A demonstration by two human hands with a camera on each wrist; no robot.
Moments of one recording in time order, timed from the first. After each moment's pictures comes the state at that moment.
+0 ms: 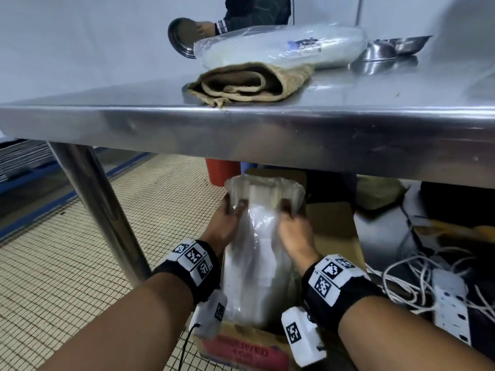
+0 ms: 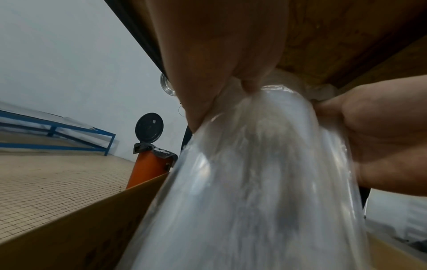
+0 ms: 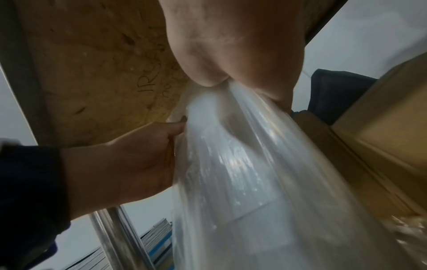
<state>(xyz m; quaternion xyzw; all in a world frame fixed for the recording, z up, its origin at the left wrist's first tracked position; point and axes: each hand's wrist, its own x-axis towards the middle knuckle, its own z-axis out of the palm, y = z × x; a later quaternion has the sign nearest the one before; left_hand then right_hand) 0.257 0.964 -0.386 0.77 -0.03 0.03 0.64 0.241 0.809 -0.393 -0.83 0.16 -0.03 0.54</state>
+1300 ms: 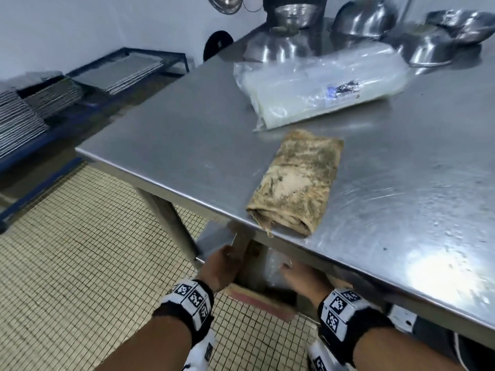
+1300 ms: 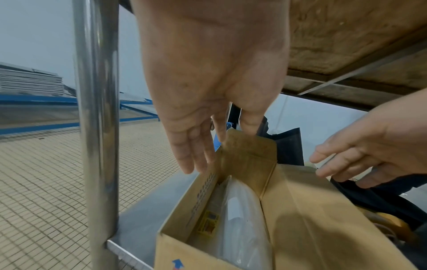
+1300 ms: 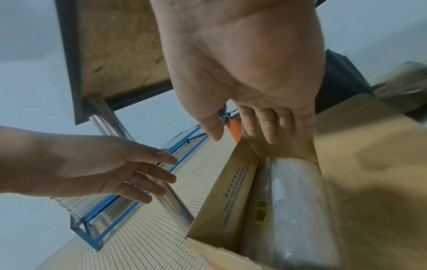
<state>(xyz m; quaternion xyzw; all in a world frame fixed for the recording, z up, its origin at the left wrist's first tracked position) 0.150 1.016 -0.292 0.88 0.16 -0.21 0.39 0.152 0.817 -0.265 -0.86 0.09 0.37 0.34</state>
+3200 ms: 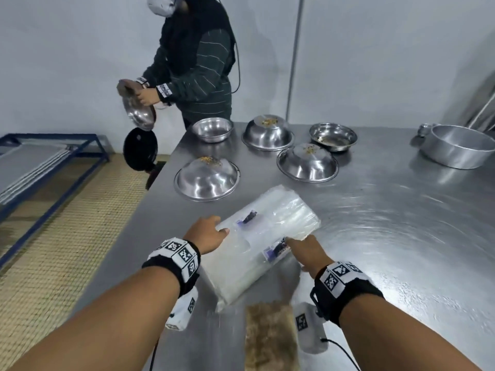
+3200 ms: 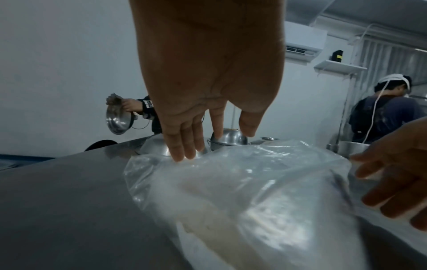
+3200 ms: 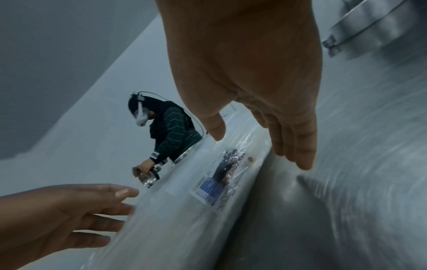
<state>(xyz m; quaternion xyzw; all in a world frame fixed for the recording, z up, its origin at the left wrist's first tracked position) 0.488 0.967 0.011 0.95 -0.08 -0.17 0.24 0.407 0.735 -0.022 -0.78 0.34 0.10 0.51</state>
